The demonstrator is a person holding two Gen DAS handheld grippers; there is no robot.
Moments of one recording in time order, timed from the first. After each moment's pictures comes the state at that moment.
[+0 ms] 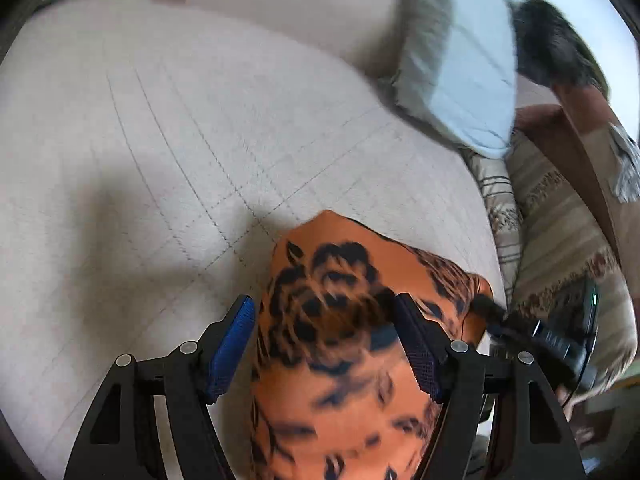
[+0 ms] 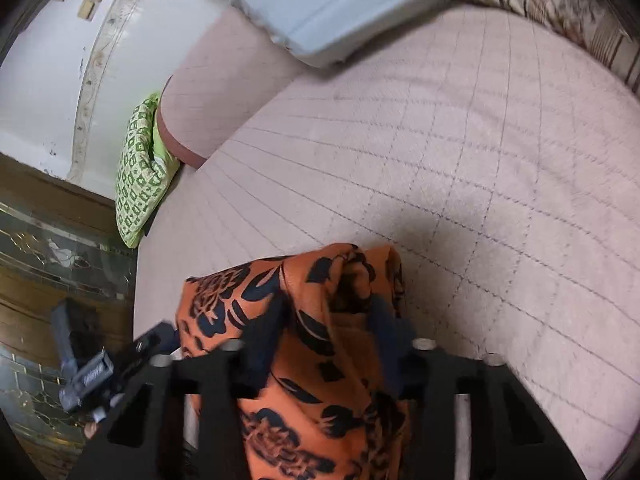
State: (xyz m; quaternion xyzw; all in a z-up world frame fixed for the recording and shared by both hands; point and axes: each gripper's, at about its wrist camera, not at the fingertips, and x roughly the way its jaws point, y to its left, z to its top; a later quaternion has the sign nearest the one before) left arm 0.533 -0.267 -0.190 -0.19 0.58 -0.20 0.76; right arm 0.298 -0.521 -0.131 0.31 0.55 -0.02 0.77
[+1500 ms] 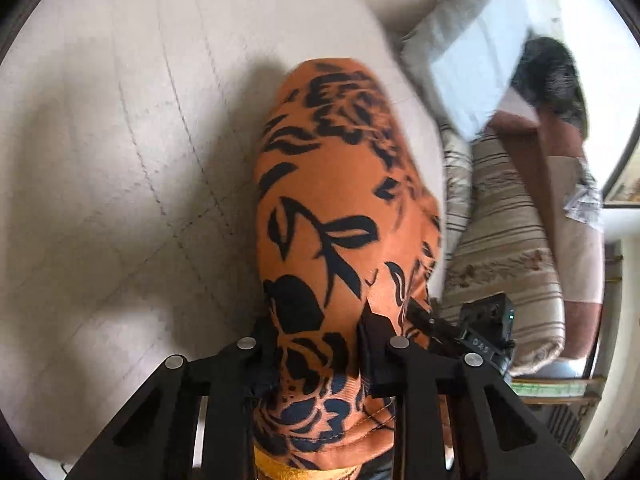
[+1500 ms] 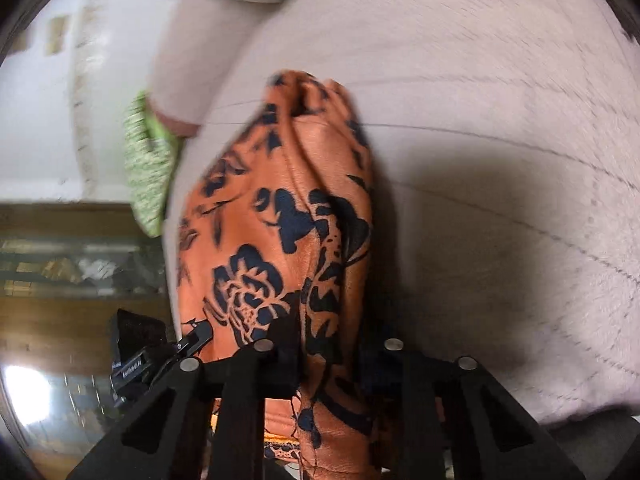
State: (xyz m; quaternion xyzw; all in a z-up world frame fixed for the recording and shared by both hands) left arm 0.475 -0.227 -0.233 -0.33 0.61 -0.26 0.67; right arm 0.207 -0.492 -0.141 0.42 0.58 0.02 0.70
